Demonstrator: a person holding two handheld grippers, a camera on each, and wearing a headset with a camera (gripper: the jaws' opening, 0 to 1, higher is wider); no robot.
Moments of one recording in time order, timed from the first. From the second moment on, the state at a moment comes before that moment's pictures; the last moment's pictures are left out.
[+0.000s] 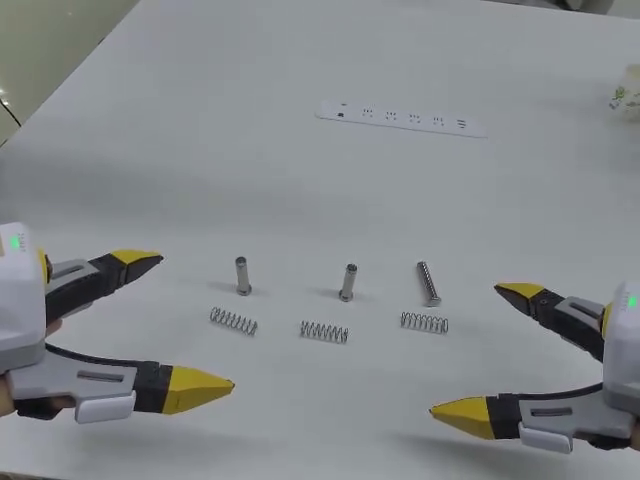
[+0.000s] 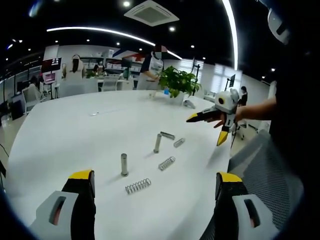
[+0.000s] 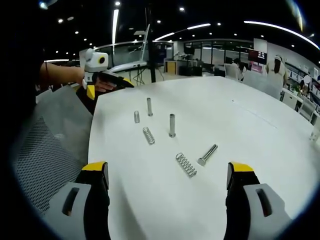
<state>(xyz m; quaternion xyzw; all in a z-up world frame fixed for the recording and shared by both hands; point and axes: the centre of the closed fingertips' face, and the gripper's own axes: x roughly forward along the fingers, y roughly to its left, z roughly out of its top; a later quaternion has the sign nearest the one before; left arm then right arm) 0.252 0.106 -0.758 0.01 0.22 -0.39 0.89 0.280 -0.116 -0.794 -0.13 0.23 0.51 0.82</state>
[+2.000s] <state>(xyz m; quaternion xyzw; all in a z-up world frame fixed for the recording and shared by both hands) 0.259 0.112 -0.766 0.02 0.22 -0.40 0.89 0.343 -0.093 -0.788 -0.11 0.29 0.47 0.82</state>
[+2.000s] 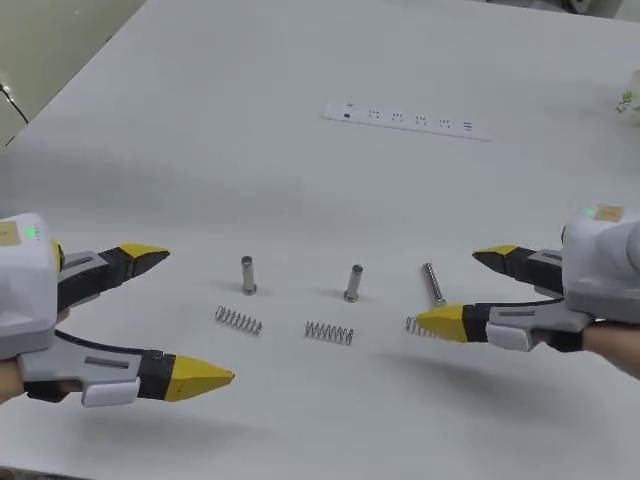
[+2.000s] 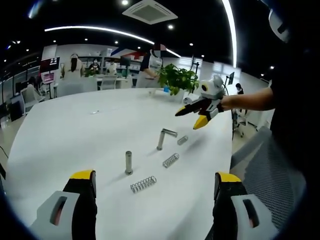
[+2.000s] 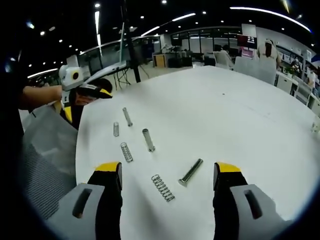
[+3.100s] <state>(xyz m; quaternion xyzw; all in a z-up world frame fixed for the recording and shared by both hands) 0.257 0.116 -0.767 0.01 0.23 -0.39 0.89 0.387 -0.096 -0.829 -0.06 0.42 0.37 0.82</state>
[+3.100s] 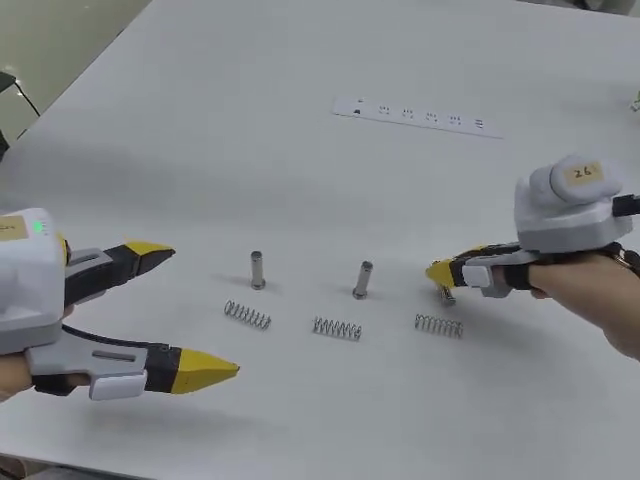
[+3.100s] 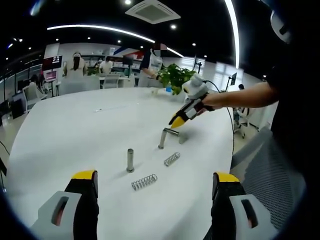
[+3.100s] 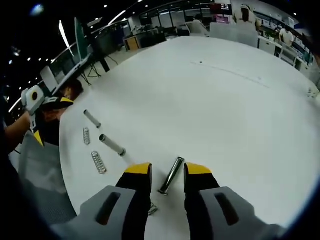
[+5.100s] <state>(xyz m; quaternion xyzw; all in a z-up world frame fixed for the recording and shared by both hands) 0.253 0.115 -0.768 0.01 0.24 -0.40 0.89 0.389 -0.097 -0.847 -0.03 0.48 0.32 0.82</state>
